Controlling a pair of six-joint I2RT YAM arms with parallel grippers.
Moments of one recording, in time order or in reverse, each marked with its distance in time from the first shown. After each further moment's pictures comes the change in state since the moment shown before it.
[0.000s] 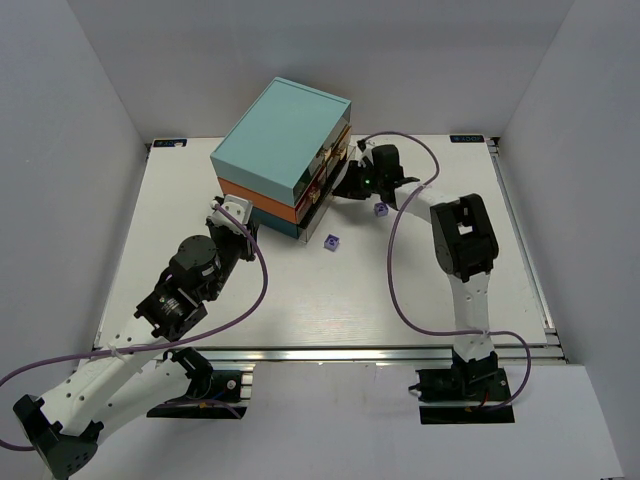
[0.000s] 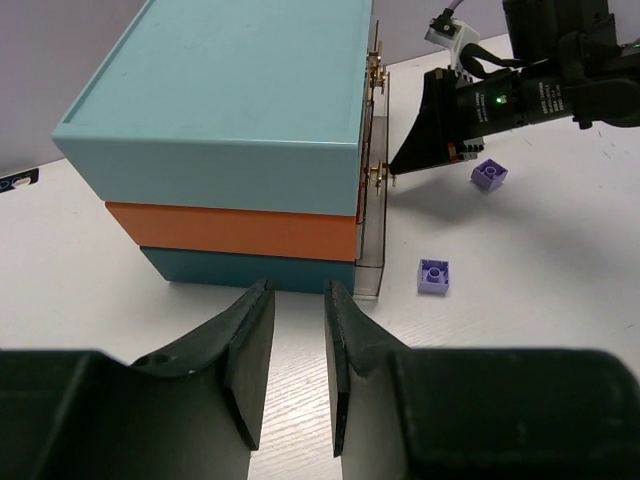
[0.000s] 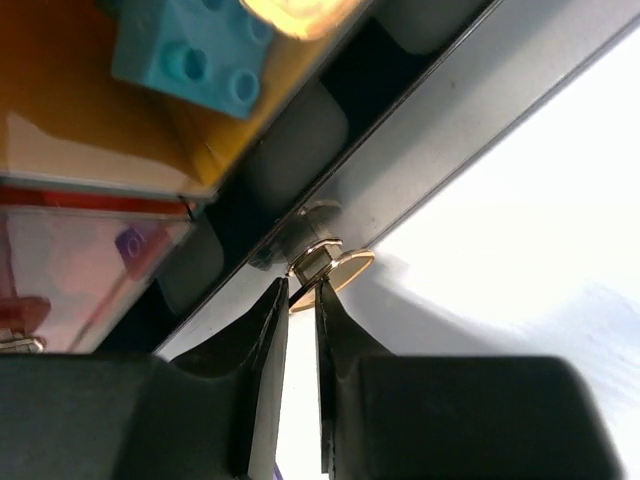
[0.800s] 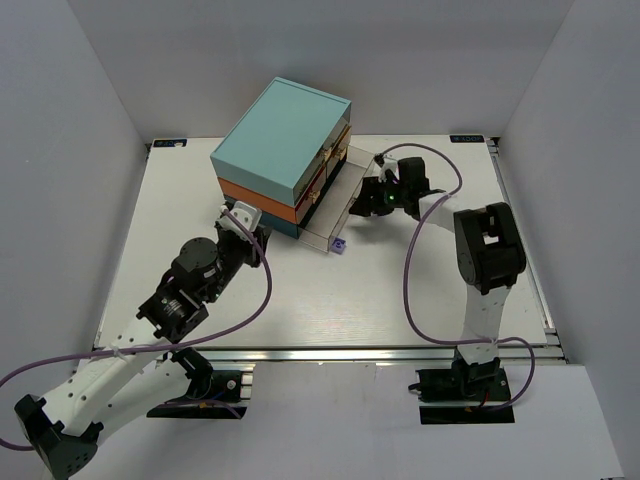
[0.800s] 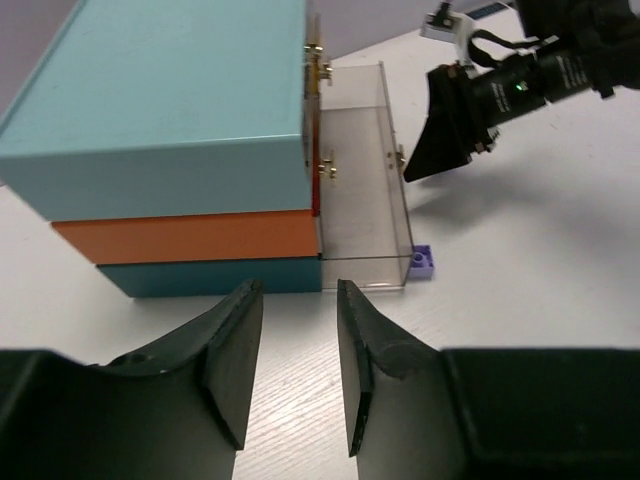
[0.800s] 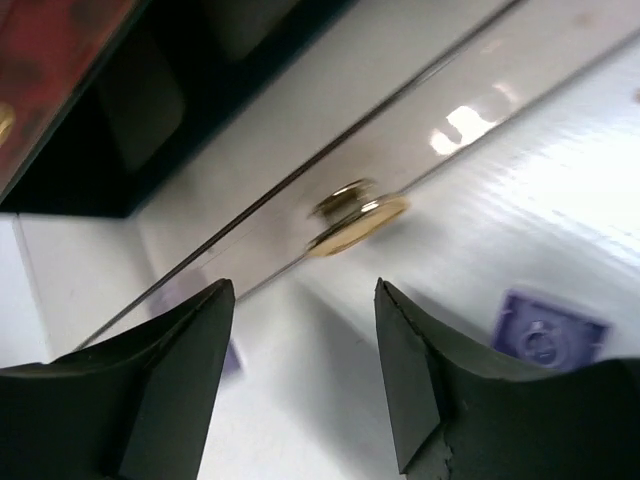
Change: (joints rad) left arm 0.001 -0.007 -0.029 0.021 0.114 0.021; right arm -0.088 -0.191 -0.282 0.003 -0.098 -0.187
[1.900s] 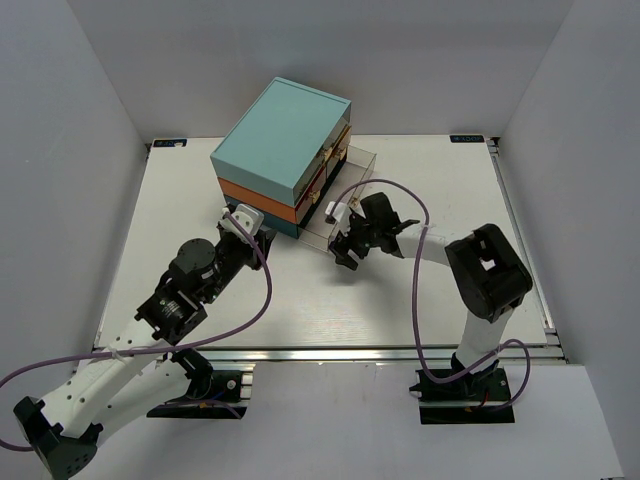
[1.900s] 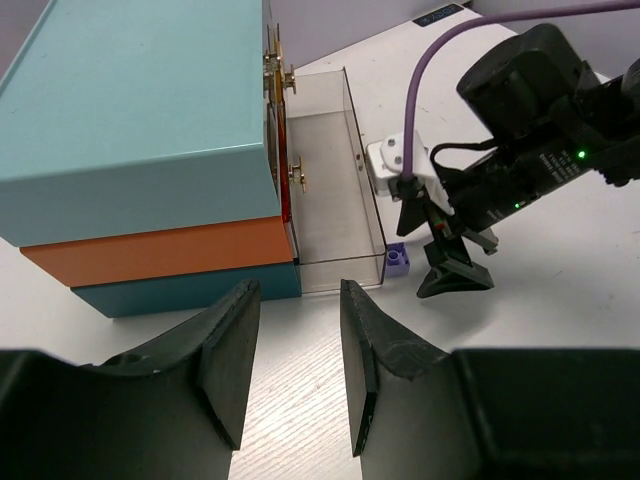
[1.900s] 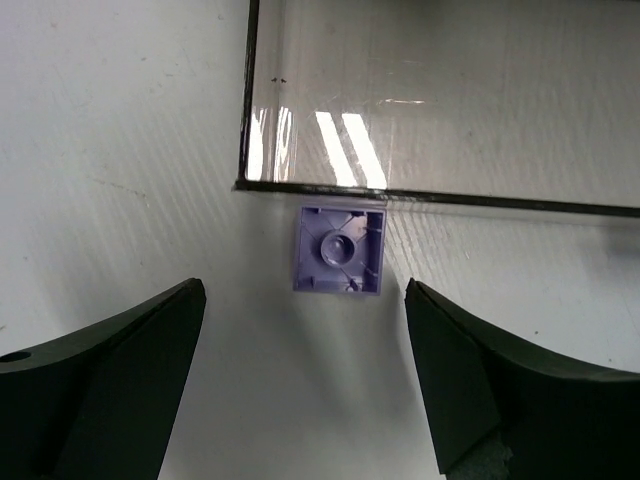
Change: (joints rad) left arm 0.000 -0.011 -0.003 0.001 0.105 0.018; right arm 0.272 -0.216 -0.287 -0.073 0.120 -0.737
